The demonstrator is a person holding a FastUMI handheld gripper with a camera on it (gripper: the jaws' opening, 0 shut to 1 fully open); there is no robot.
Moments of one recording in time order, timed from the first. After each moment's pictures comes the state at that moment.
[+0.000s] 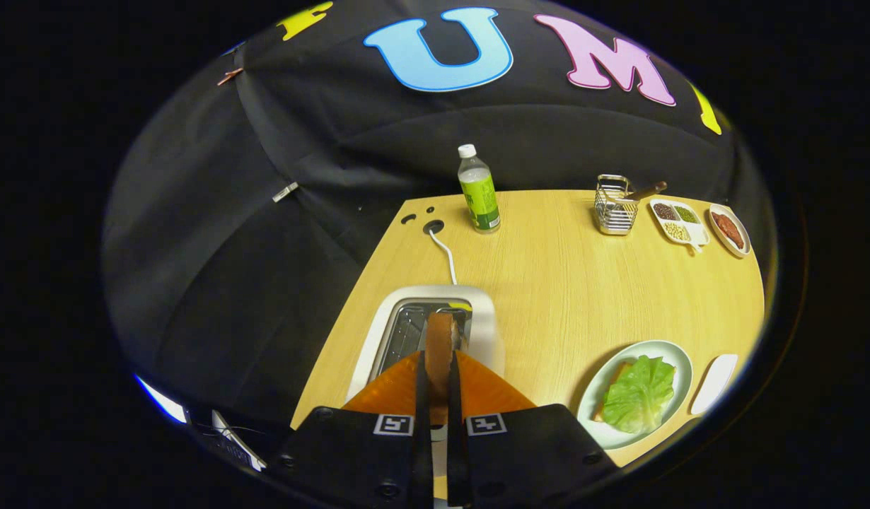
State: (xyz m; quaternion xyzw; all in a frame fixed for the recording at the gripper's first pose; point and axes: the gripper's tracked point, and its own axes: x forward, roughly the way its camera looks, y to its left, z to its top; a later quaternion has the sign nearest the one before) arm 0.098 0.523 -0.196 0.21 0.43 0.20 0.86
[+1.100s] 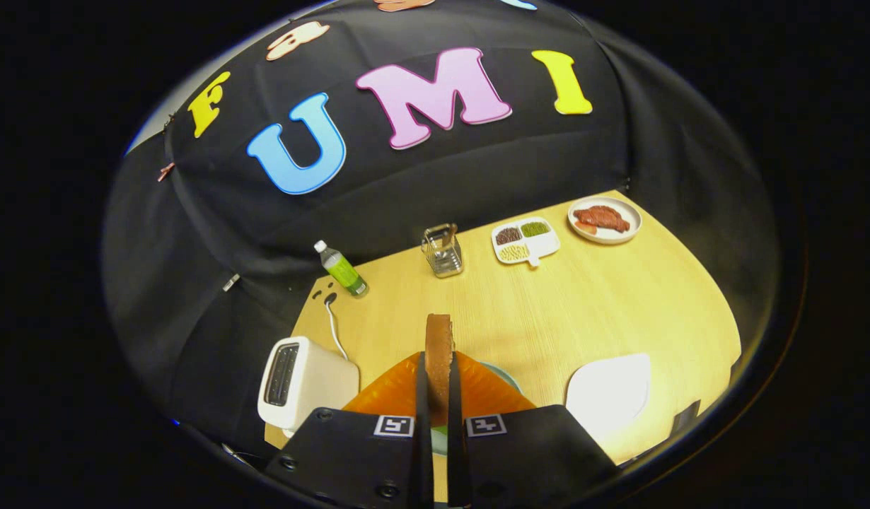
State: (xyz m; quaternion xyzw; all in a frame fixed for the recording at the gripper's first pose) arm 0.061 0.232 -0.234 0.28 0.38 0.05 0.88
